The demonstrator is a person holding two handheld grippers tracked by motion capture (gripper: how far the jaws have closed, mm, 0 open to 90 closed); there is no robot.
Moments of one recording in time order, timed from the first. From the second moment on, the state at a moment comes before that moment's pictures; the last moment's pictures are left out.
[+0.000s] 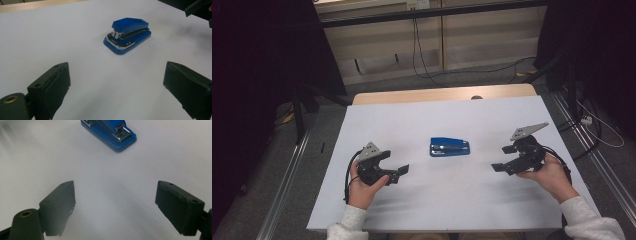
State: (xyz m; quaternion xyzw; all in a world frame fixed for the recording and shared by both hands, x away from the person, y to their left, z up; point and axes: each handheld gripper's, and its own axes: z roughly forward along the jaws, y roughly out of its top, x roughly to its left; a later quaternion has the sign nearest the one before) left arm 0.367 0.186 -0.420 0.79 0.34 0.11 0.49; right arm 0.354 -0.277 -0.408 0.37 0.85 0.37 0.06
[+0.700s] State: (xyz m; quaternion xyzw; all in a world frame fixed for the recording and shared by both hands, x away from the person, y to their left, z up) left arm 0.351 0.219 -0.421 0.78 0.35 0.12 0.51; right arm 0.329 -0.278 -0.405 0.36 0.85 0.37 0.06
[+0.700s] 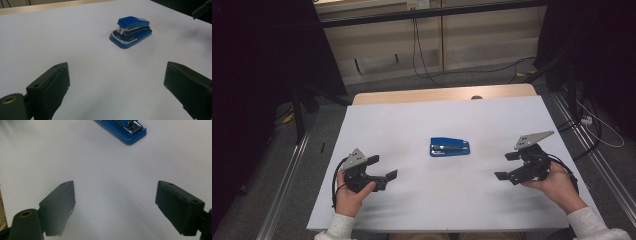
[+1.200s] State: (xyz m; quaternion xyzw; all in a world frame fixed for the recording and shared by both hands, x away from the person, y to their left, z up) left arm 0.336 0.238 -0.423 0.78 0.34 0.12 0.52; right arm 0.320 -0.286 -0.407 0.37 0.85 0.37 0.06
